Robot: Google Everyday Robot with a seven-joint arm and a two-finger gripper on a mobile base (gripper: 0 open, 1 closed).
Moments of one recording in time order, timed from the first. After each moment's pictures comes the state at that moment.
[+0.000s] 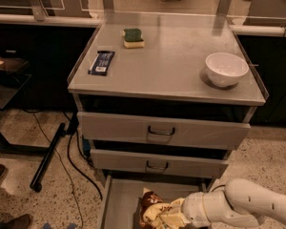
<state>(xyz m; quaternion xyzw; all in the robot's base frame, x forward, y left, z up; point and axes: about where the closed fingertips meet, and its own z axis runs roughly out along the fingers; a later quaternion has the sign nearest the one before) 0.365 -0.083 0.485 -0.43 0.78 0.38 0.25</state>
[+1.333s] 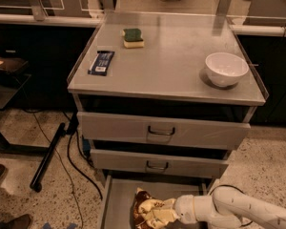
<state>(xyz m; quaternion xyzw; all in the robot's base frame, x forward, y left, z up) 0.406 -0.065 0.391 -0.35 0.77 0.46 0.28</state>
